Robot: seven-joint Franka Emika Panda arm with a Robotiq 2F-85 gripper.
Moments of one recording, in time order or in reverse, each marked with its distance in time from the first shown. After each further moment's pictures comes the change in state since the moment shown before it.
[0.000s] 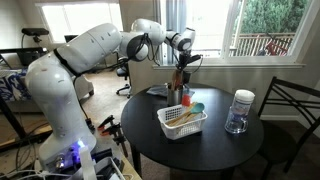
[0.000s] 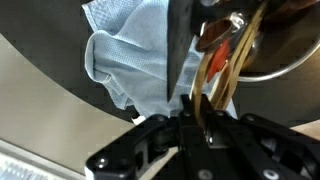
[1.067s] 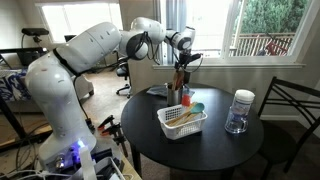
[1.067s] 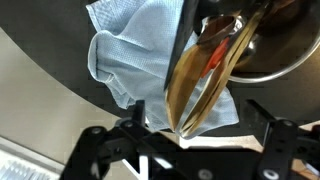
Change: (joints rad) arm 0.000 -0.016 -0.003 -0.019 -0.001 0.011 0.000
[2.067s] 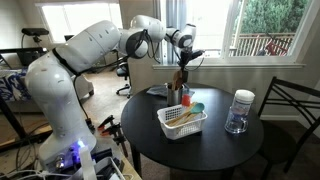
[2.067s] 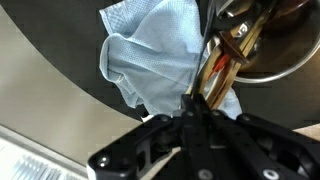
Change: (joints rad) arm -0.006 -0.023 -0.011 -0.001 0.000 0.009 0.000
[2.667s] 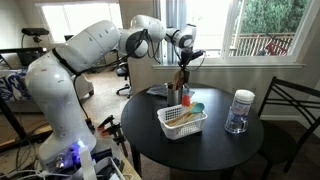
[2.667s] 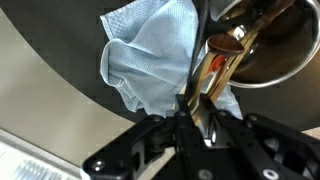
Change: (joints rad) arm 0.000 -0.003 -0.012 -0.004 -0.002 0.000 0.000
